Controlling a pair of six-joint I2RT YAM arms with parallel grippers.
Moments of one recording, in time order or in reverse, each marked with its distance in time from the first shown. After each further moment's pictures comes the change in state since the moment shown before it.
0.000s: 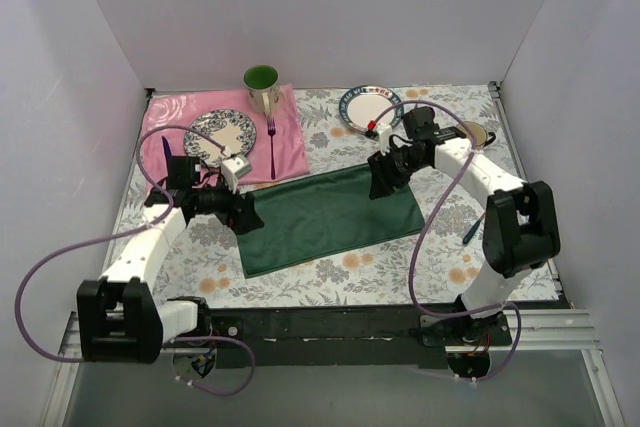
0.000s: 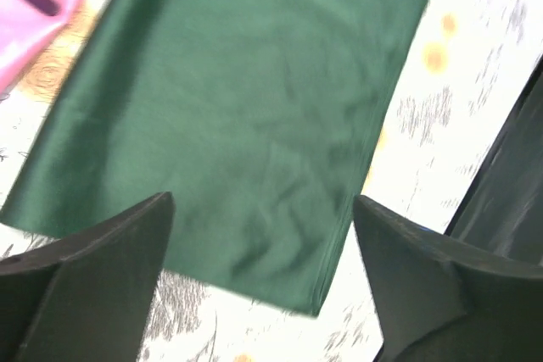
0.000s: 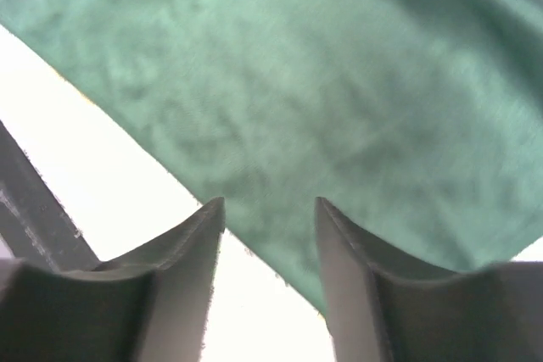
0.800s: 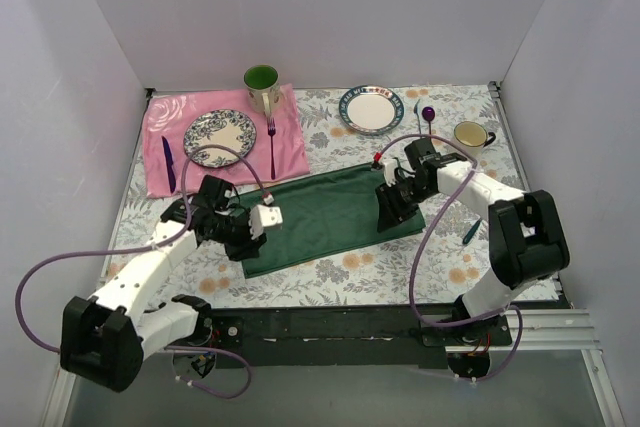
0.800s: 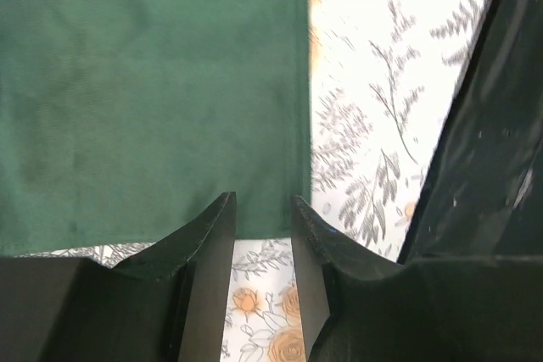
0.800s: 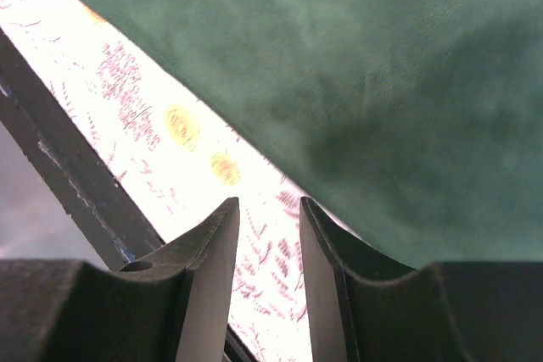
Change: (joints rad) left arm -0.292 -0.148 -0.048 -0.316 -0.230 0.459; right arm 0.000 -0.096 -0.280 0.011 -0.044 0.071
